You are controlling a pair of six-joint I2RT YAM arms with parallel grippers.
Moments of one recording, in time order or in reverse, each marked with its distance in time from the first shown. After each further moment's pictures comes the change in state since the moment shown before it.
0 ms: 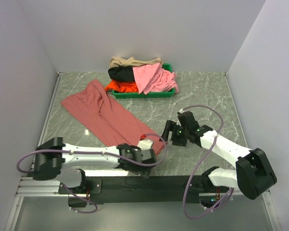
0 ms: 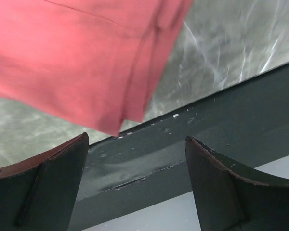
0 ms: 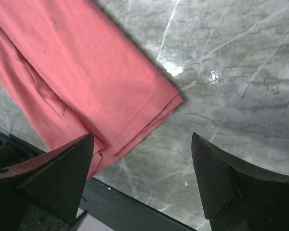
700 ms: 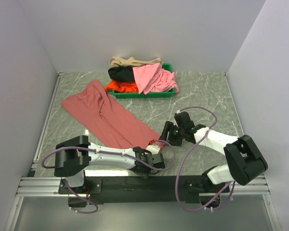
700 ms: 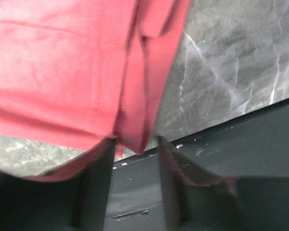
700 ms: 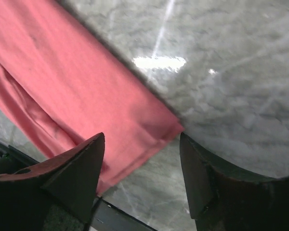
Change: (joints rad) left arm -0.031 0.256 0.064 0.043 0.000 0.077; right arm -0.002 0.170 -0.015 0.140 -0.011 0.034
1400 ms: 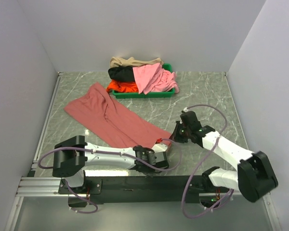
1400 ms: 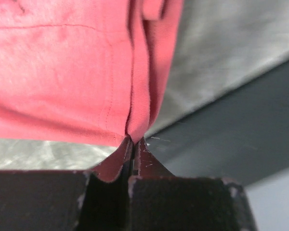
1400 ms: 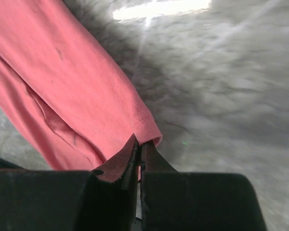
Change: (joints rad) left arm -0.018 -0.016 0.057 0.048 0.002 0.081; right arm -0.021 -0.173 0.006 -0.125 0.105 -0.044
